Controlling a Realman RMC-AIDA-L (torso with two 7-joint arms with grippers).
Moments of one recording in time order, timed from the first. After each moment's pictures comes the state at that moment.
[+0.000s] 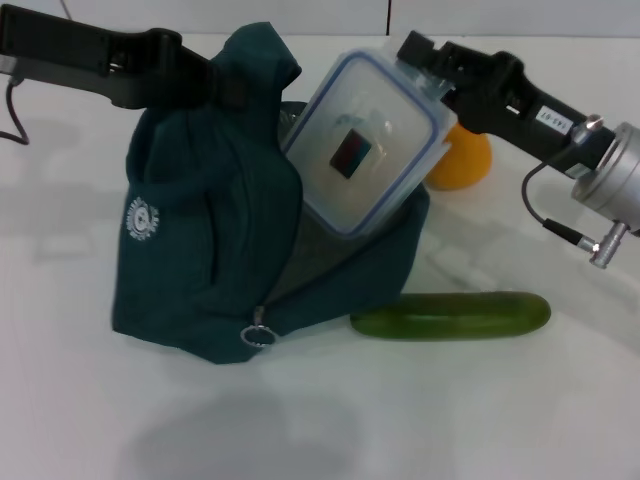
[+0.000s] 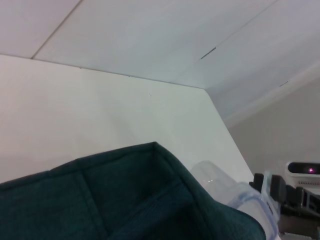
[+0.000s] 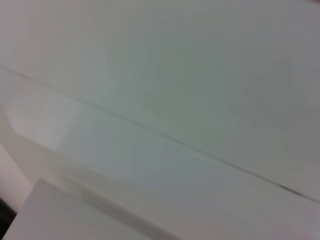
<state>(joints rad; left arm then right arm) -0.64 -2.00 0.72 1.25 2.08 1.88 -2.74 0.65 2.03 -1.90 -0.31 -0.26 -1.39 1.77</state>
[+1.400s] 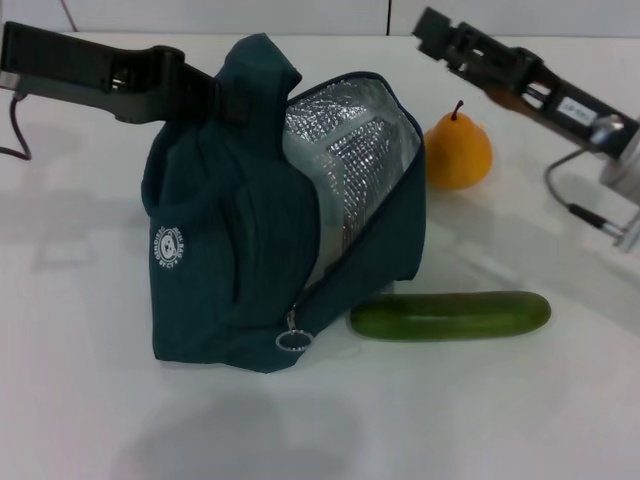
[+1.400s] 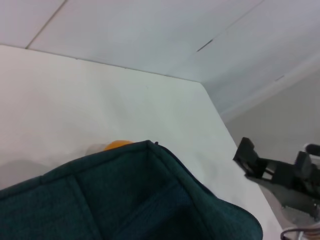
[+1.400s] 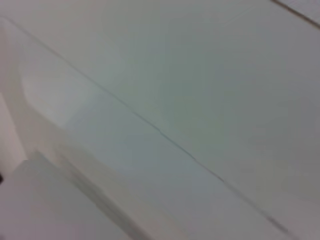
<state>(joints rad) -0.62 -2.00 0.74 1.25 2.07 1.89 -2.72 0.63 1.98 -1.88 -0.34 -0.28 -1.38 1.57</state>
